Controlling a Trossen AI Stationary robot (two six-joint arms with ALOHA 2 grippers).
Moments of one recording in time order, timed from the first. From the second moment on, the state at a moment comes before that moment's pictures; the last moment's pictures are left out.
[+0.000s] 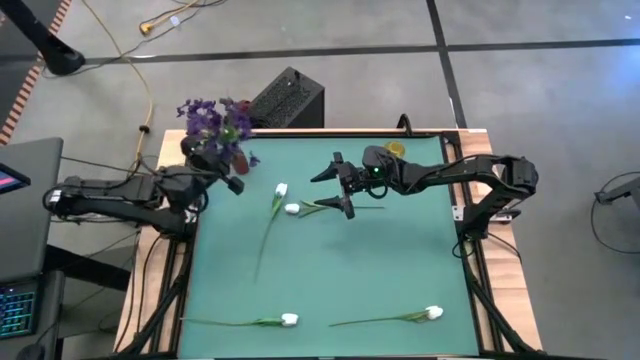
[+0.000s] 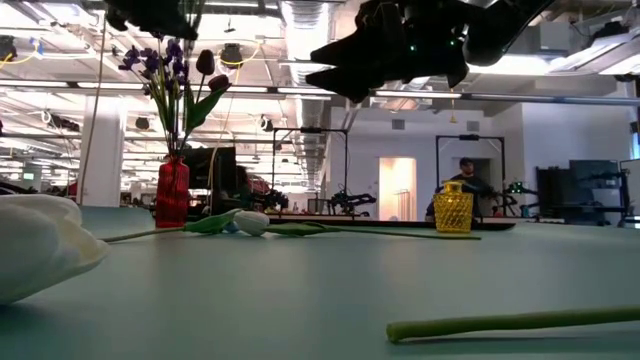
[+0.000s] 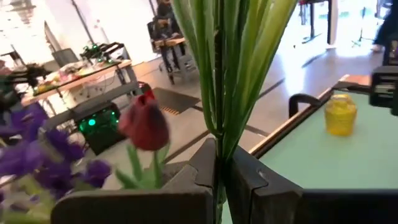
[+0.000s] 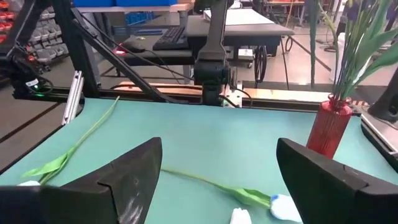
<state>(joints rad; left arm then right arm) -0.03 0.69 0.72 -0.19 -1.00 0.07 -0.24 1.59 0.92 0.53 -0.39 -0.05</state>
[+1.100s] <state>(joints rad) 0.31 0.60 0.58 -0.10 -0.74 0.22 -0.23 1.59 0.92 0.51 -0.39 -0.06</state>
